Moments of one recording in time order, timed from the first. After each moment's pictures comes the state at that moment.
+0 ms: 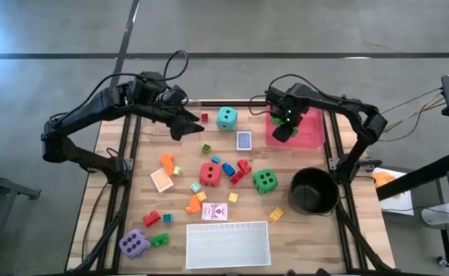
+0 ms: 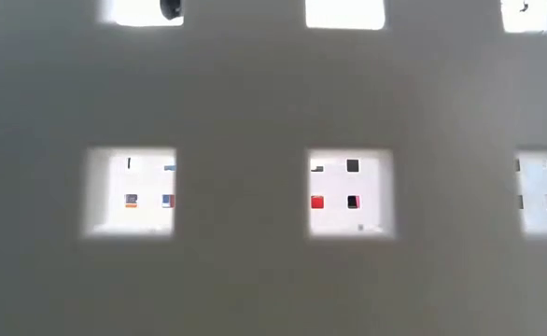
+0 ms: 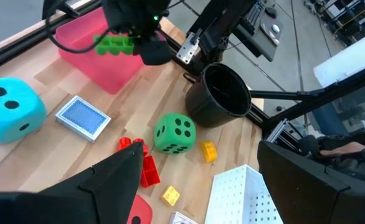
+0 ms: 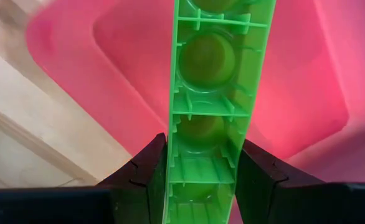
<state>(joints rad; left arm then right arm) 0.33 1.28 1.55 -0.84 0.31 -0.47 -0.66 1.71 1.30 -1.25 0.07 0.04</state>
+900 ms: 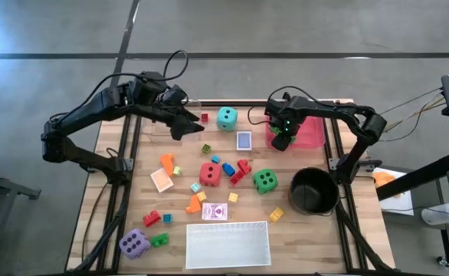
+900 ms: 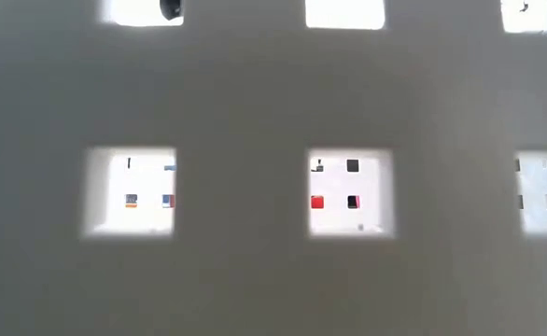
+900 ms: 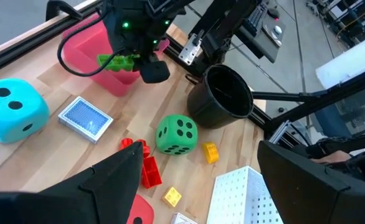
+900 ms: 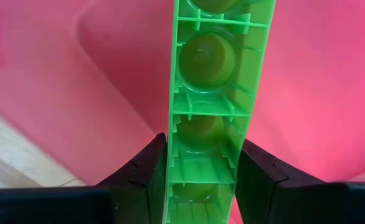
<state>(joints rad) 0.33 1.28 1.55 -0.84 0.30 -0.47 -0.62 1.71 1.09 -1.01 0.07 0.06</state>
